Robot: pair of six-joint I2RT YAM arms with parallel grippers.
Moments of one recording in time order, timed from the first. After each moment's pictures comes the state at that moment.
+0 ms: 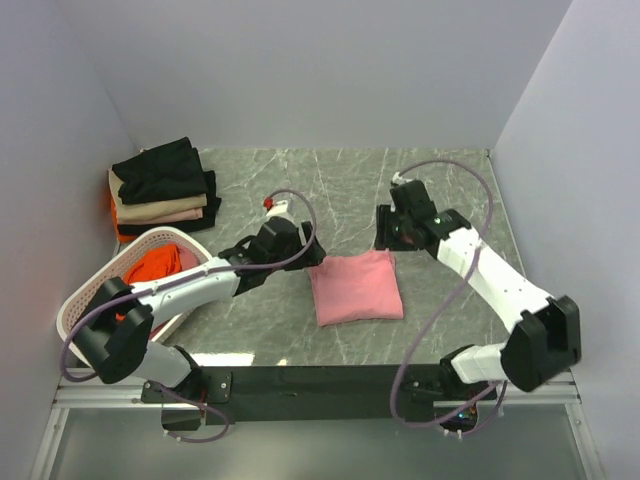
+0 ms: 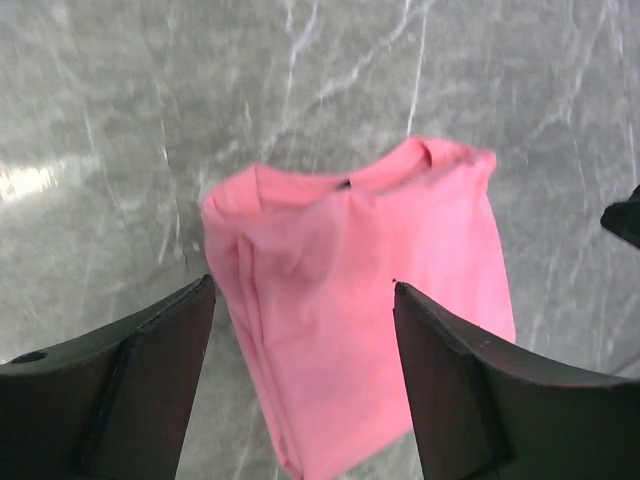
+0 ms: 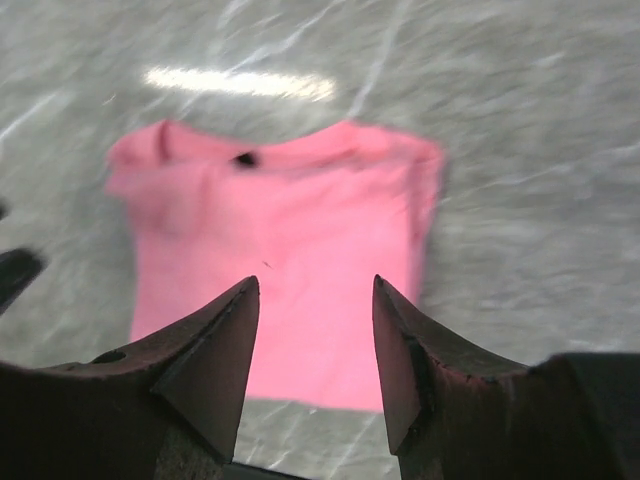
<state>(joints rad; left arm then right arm) -0.77 1.44 0.88 -0.05 -0.16 -0.78 0.43 1.38 1.14 -0.70 0.09 0.38</state>
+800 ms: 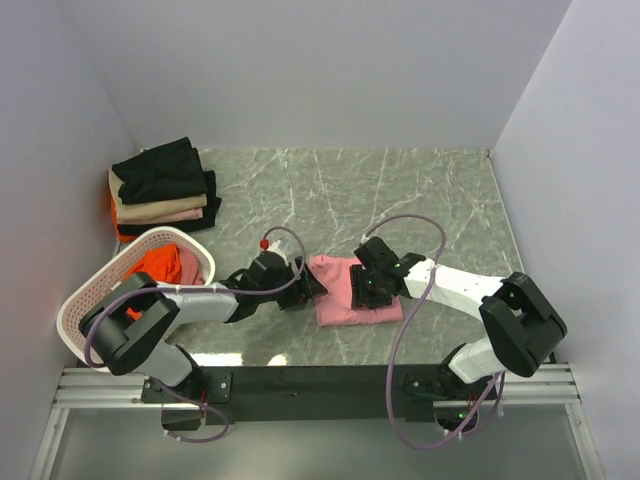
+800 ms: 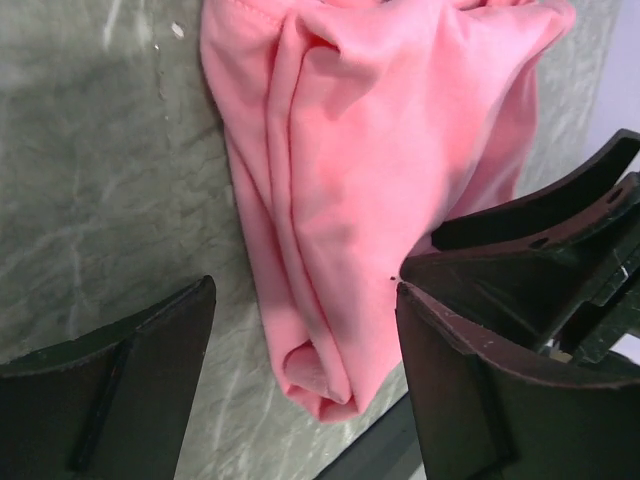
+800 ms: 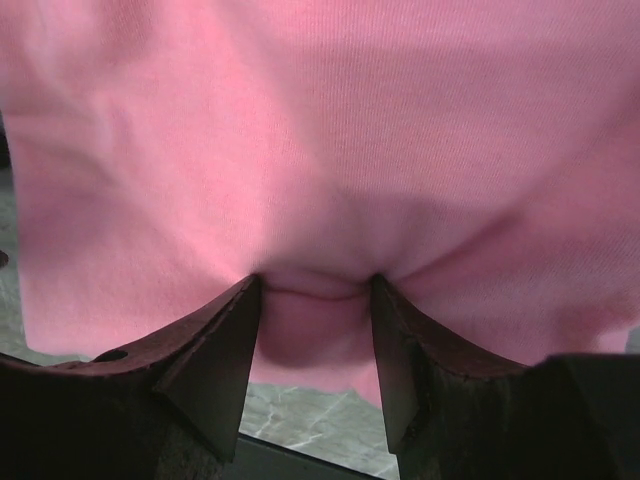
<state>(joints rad) -0.77 1.47 0.50 0.33 0.13 -1.04 0.70 1.44 0.74 -0.46 -0.02 0.61</state>
